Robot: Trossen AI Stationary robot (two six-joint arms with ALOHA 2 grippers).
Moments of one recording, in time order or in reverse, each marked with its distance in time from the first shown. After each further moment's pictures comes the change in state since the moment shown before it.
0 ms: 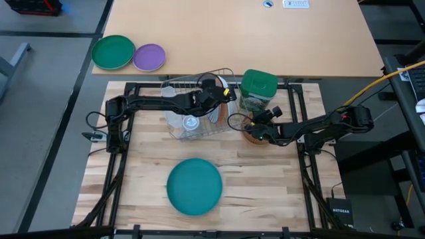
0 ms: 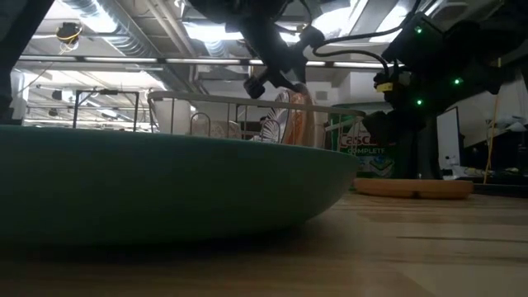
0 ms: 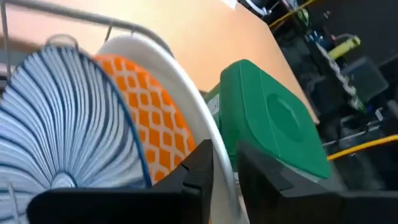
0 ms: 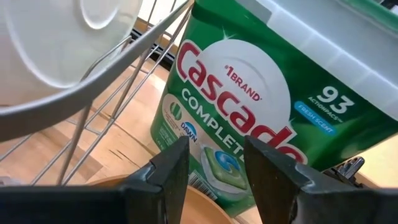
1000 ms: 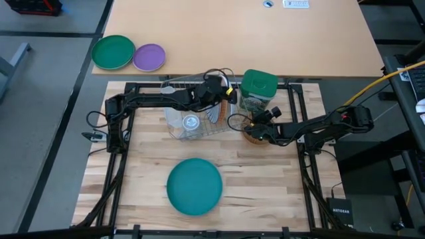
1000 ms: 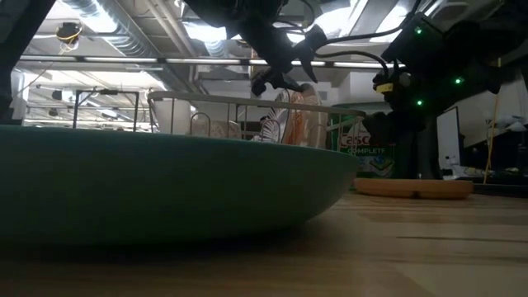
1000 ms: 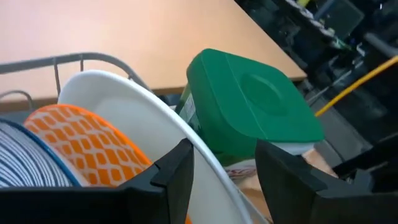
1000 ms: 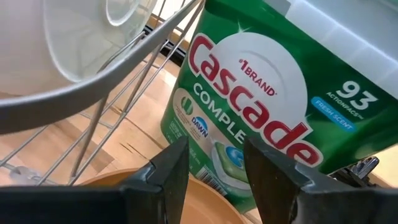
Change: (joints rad) left arm 0.033 -0.001 0.001 0.071 0.194 0.355; right arm 0.000 0.000 0.000 -0.003 -0.045 0.000
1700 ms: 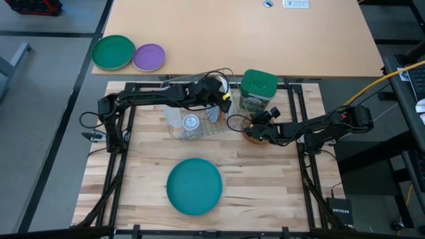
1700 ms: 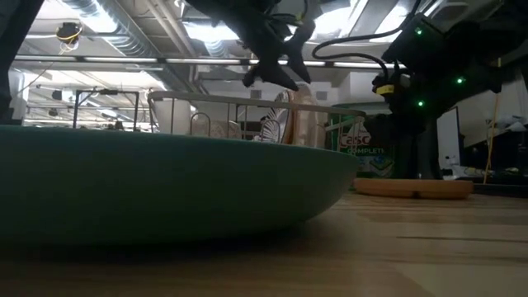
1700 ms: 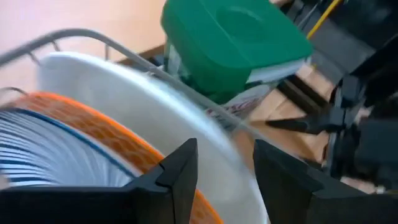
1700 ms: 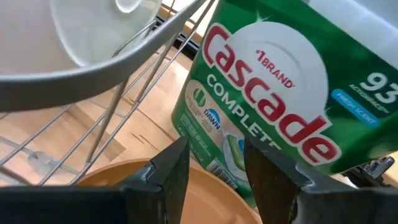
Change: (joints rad) left arm 0.035 -0.075 0.001 -0.232 0.191 0.218; right arm 0.000 0.000 0.000 -0.015 -0.048 0.000
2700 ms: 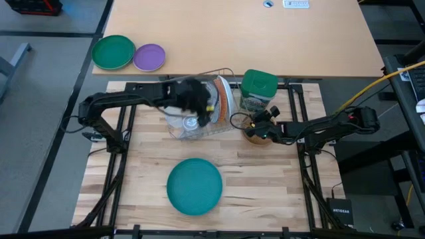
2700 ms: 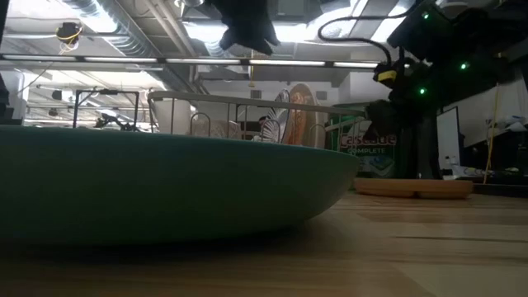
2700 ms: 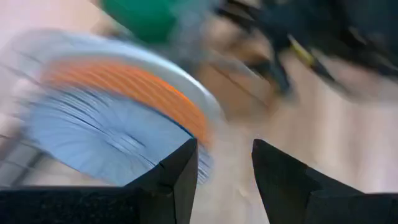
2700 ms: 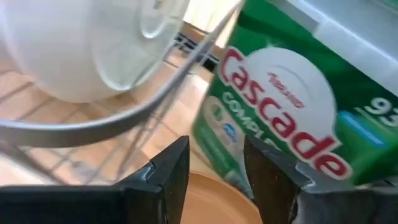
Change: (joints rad) left arm -0.073 -0.229 -0.001 -0.378 0.183 0.325; right arm 0.000 -0.086 0.001 0.009 -0.087 -0.037
